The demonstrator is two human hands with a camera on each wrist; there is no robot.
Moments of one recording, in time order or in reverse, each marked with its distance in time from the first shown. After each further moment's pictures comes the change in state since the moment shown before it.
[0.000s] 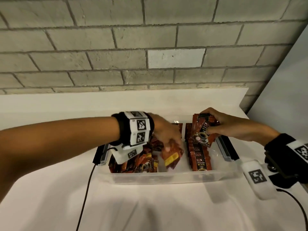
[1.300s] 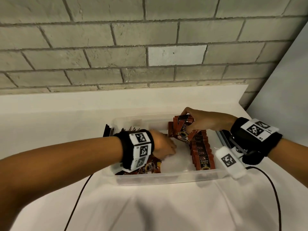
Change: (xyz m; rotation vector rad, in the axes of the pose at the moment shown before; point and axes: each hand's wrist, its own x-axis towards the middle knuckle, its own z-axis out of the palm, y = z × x) left_hand 0.011 0.002 0.054 0.287 -0.054 -0.095; right_hand 0.055 -0.031 0.032 -0.155 -0.101 0.043
